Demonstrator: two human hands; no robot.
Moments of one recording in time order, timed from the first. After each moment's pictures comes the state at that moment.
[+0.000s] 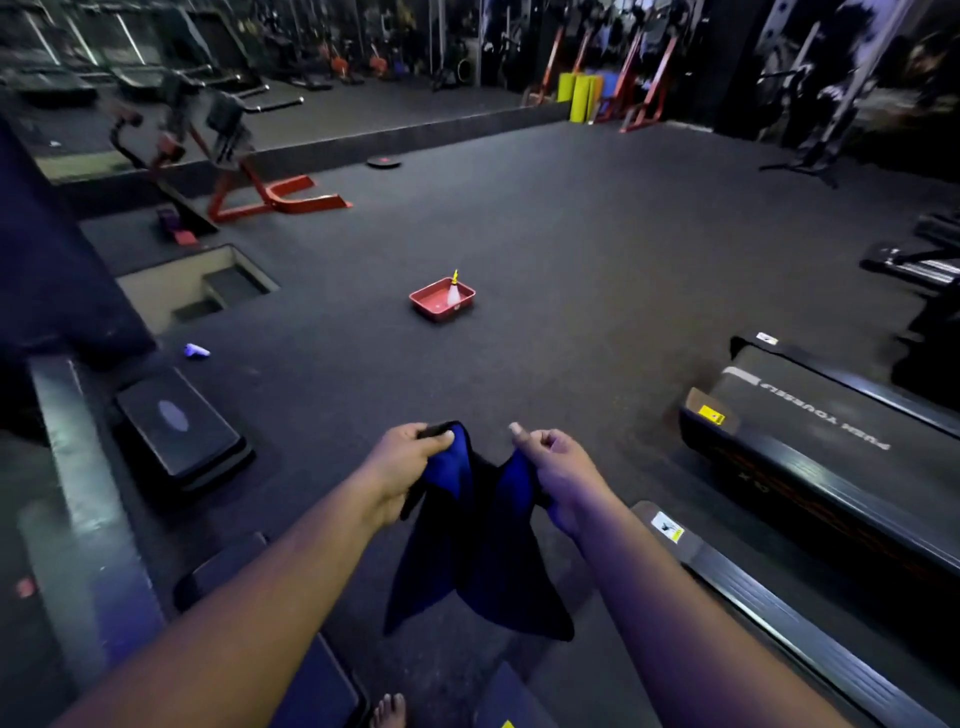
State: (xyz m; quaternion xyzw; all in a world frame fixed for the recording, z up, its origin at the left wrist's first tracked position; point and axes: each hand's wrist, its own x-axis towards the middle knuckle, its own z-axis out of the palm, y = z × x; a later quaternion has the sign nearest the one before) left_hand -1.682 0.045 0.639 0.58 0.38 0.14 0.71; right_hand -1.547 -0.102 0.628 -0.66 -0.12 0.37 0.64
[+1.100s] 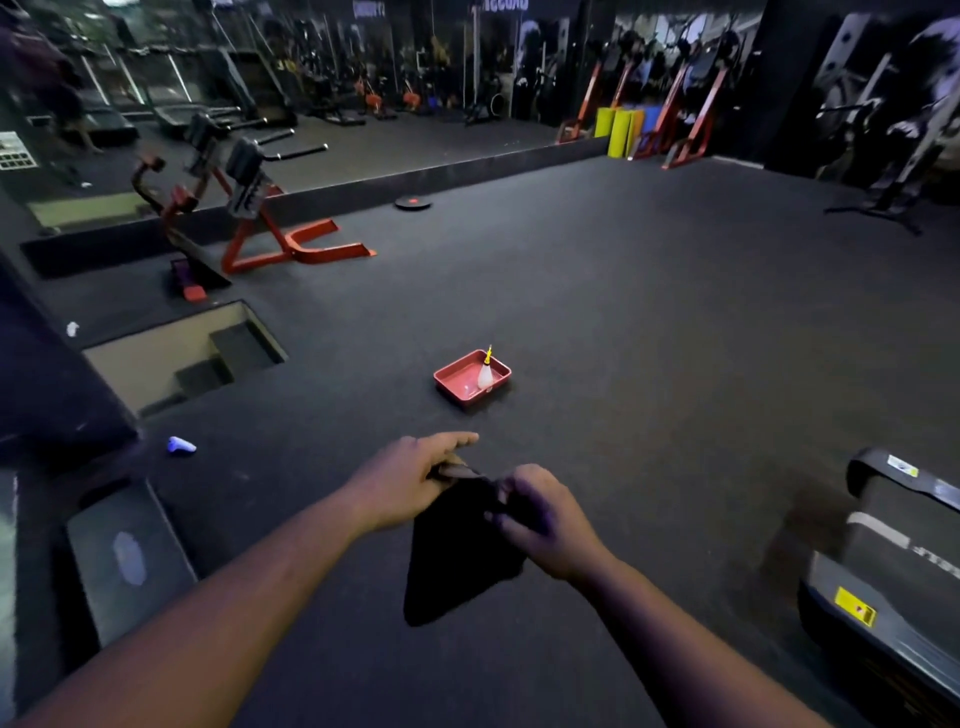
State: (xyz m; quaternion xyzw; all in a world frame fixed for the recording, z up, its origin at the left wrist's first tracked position) left_hand -1.370 0.512 0.682 0.92 0.18 0.05 0.33; right_hand -1.218 0.339 0.621 -0.66 -0.61 0.08 0.44
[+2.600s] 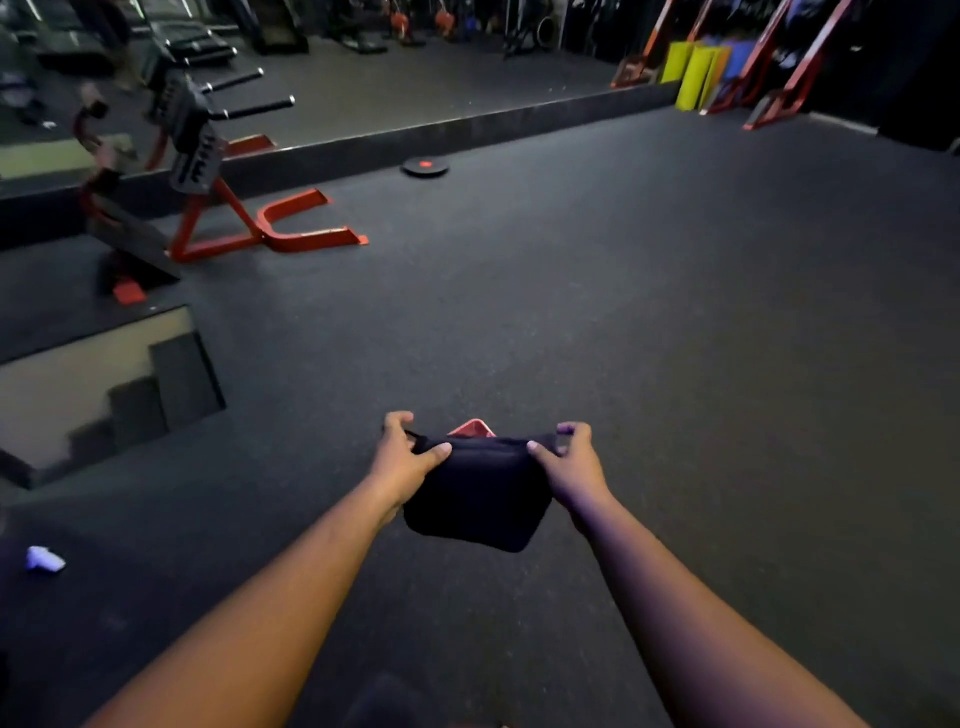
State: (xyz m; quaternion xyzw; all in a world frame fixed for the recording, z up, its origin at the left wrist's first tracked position) left_hand -0.738 1.076 0.586 0.65 0.50 0.16 0.54; right_hand -0.560 0.937 0.587 -0.80 -0.18 0.32 0.48
